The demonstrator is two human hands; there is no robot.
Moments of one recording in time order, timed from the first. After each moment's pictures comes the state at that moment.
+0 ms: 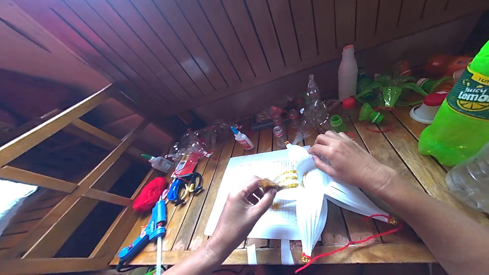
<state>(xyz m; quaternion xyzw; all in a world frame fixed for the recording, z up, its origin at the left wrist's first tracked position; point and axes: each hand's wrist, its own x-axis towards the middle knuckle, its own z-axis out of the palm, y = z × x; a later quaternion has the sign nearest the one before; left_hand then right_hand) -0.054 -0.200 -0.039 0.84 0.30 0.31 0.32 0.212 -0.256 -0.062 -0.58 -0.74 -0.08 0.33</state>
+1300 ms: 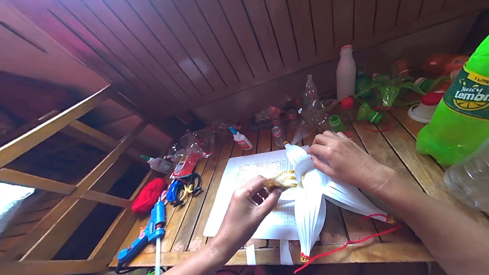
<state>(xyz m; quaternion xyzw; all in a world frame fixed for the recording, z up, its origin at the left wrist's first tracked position) -0.046 -0.202 -0.041 0.86 0.28 0.30 0.31 0.213 -0.256 -0.062 -0.58 -0.75 -0.07 0.33</state>
